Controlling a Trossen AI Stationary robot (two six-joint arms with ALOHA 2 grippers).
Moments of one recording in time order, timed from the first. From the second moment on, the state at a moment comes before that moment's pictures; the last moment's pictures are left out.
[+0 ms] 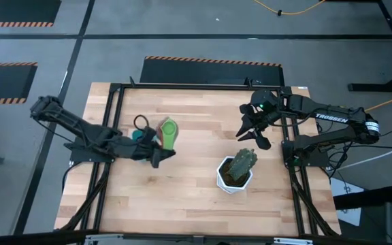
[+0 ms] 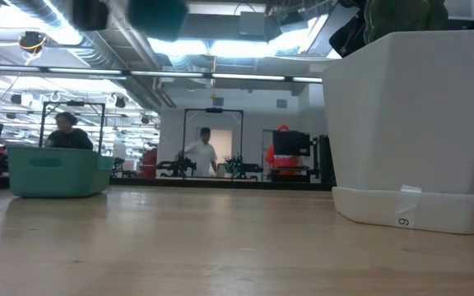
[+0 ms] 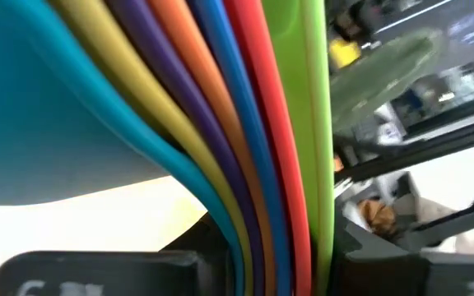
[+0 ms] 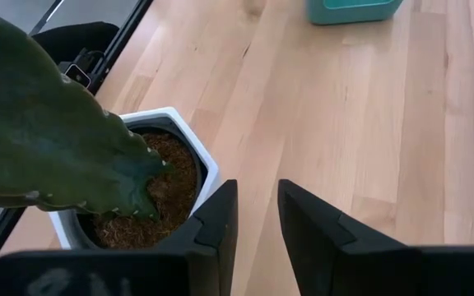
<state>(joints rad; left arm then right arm) -0.42 1.06 0.83 -0.14 -0.50 -1.15 -0.26 1.13 1.04 -0.78 -0.52 -0.32</state>
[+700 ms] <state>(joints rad) -0.75 0.90 0.58 -0.35 -0.66 -1.59 -0.26 1.13 1.04 -0.77 -0.52 -0.32</state>
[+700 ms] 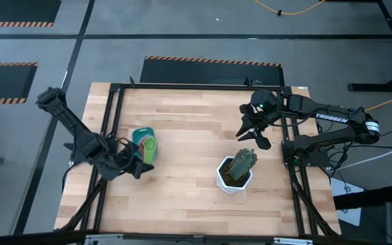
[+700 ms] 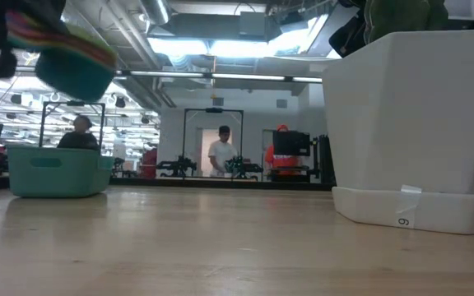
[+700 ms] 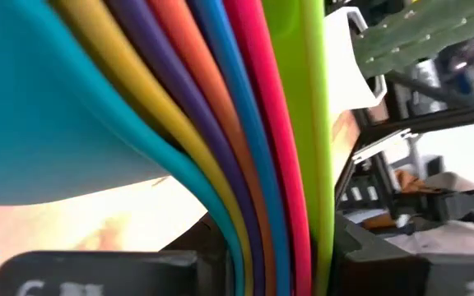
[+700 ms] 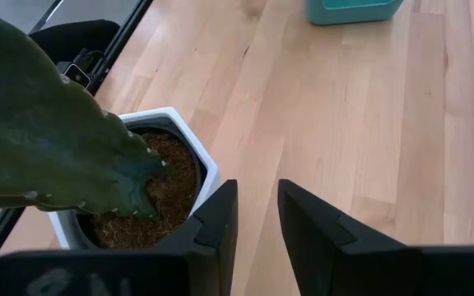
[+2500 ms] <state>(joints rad) -0.88 0.82 0.01 0.48 -0.79 -1.69 -0.26 1.13 1.04 -0.77 -0.52 -0.32</state>
